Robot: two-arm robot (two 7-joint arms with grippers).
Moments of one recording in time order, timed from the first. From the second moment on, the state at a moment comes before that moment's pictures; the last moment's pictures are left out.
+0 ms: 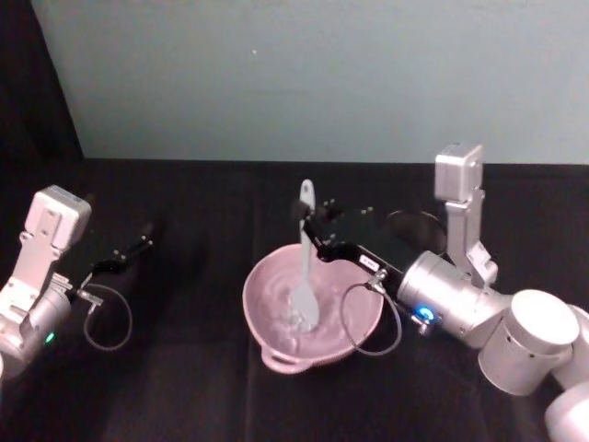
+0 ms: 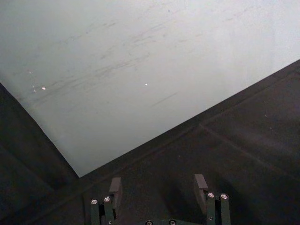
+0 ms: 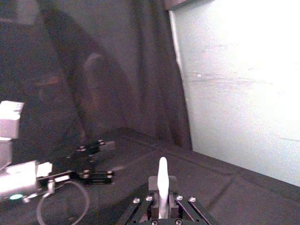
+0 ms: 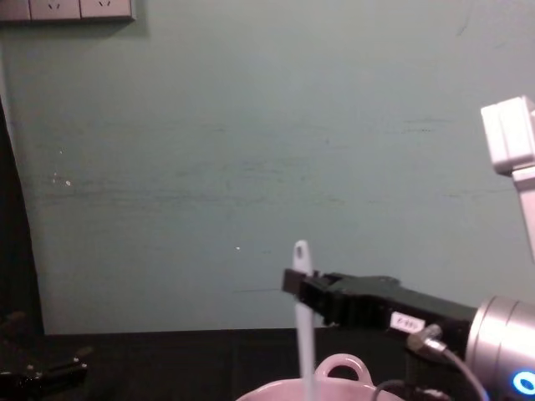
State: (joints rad) left arm -0.20 0.60 0.45 -1.41 -0.25 -0.12 0.03; right arm 0.33 0.30 -0.47 -1.37 0.52 -0.05 0.51
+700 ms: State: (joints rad) left arm -0.20 0.60 0.45 -1.41 -0.25 -0.12 0.03; right arm 0.28 0.38 -0.40 -1.45 0.48 -0.06 0.47
